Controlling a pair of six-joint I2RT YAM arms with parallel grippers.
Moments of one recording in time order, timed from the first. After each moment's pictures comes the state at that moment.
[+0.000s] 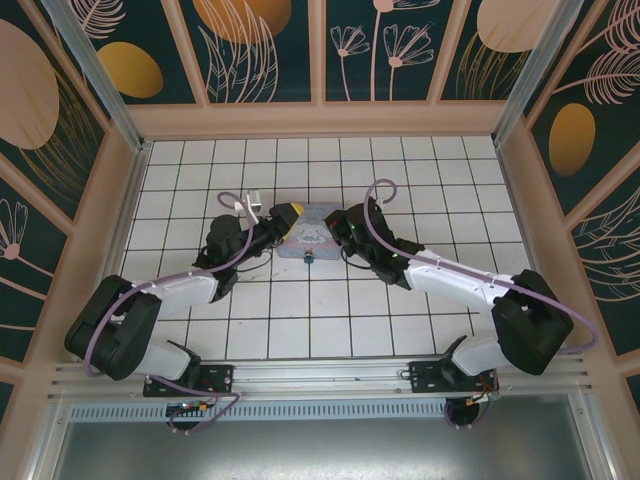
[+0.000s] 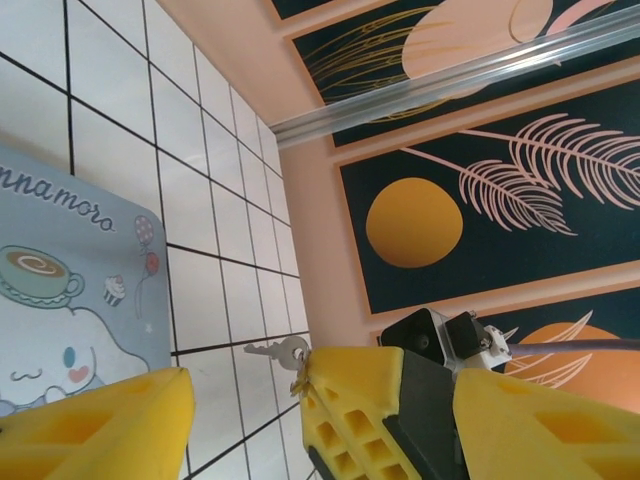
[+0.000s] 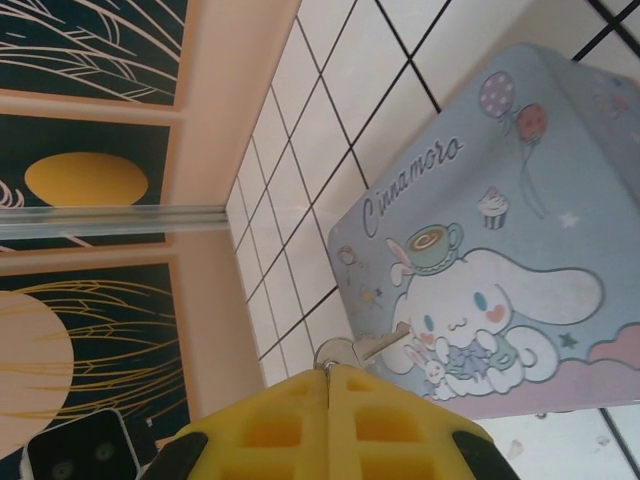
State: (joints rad) left arm -0.50 1.44 0.52 0.85 0.41 -1.26; right arm 0.81 1.41 0.83 0.13 0.16 1.46
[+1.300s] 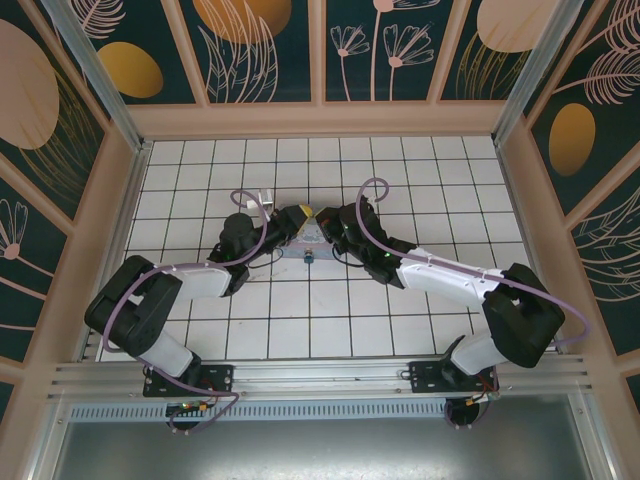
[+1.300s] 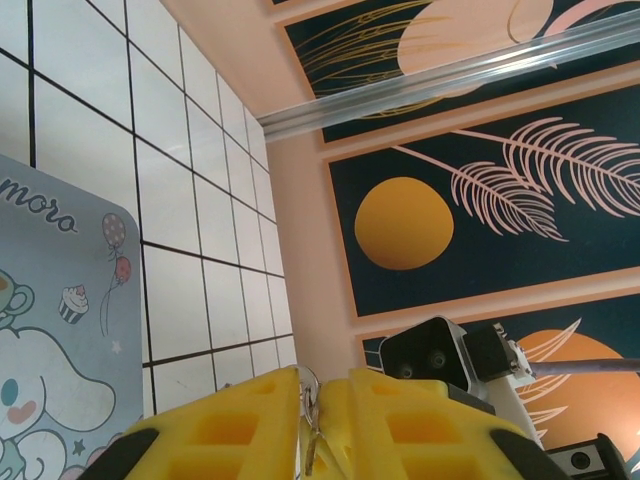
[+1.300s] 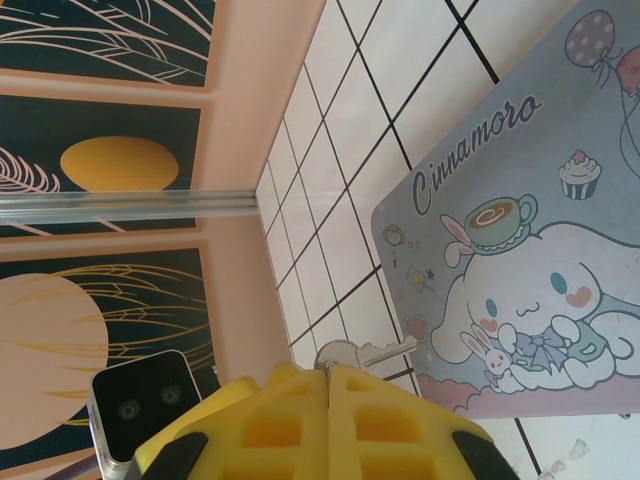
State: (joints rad) left arm -0.55 1.58 0.57 0.96 0.38 -1.30; right arm 0.84 1.46 0.86 0.20 0.16 1.49
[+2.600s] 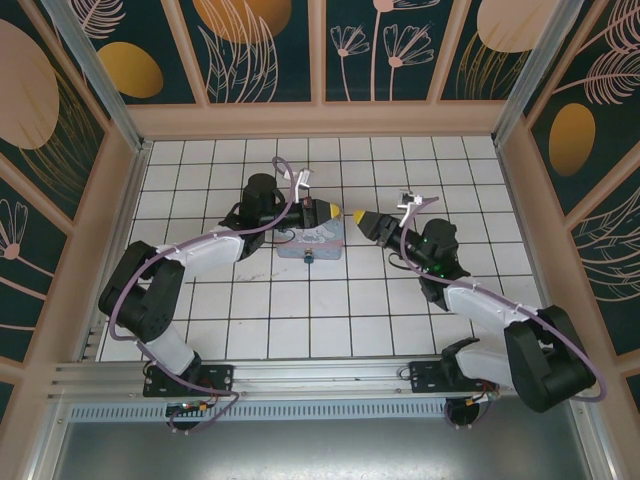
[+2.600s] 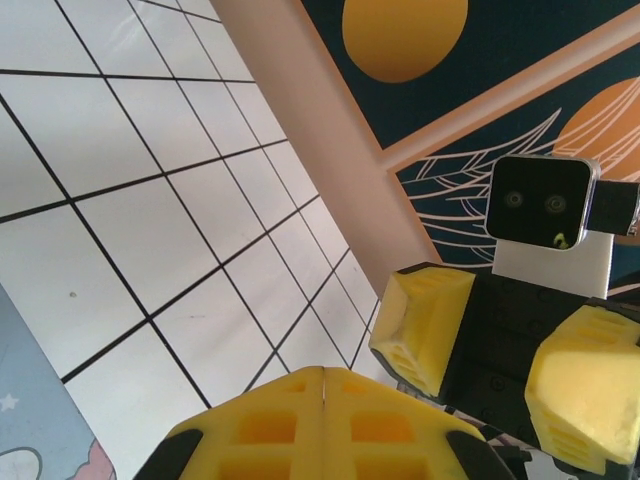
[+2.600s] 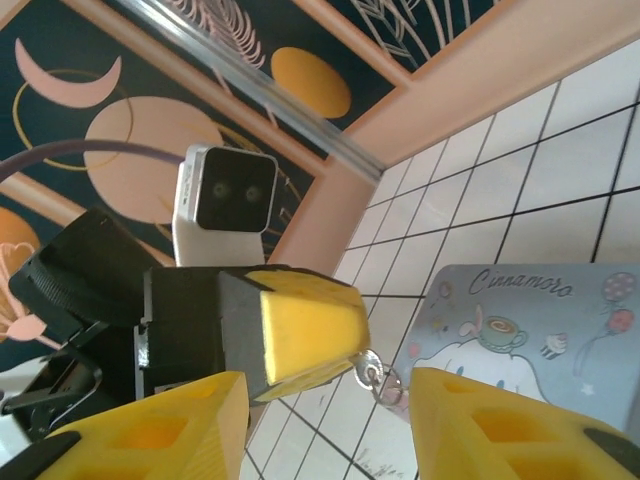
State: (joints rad) left arm -0.55 1.67 0.96 0.45 0.75 -0.80; right arm 0.43 1.20 0.43 0.79 -0.51 0.91
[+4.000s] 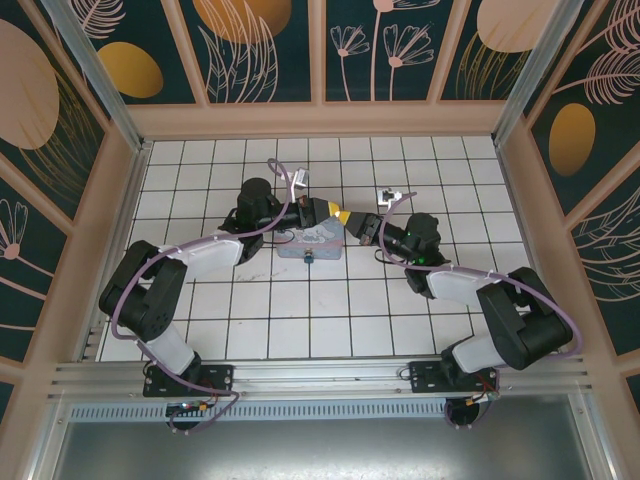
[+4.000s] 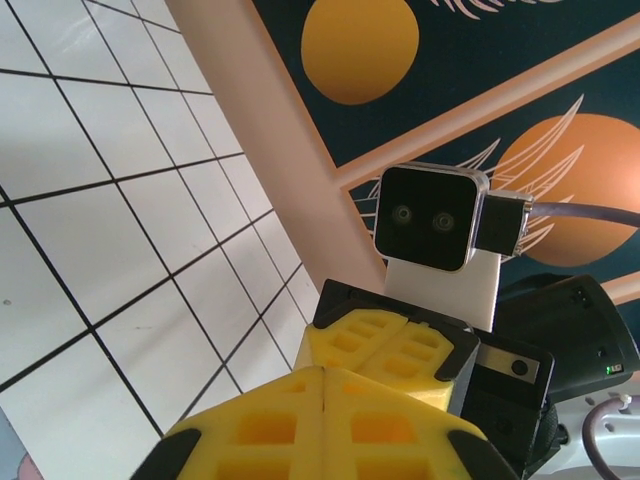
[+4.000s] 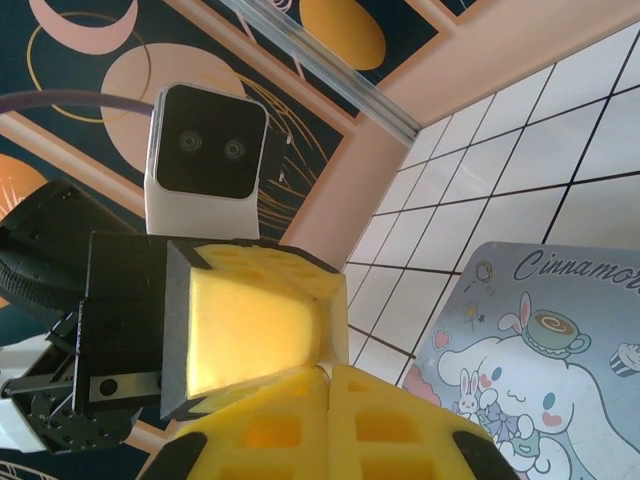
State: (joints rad) left arm -0.55 1.68 0.90 0.64 0.78 -0.98; right arm 0.49 1.42 0.49 0.96 -0.57 0.92
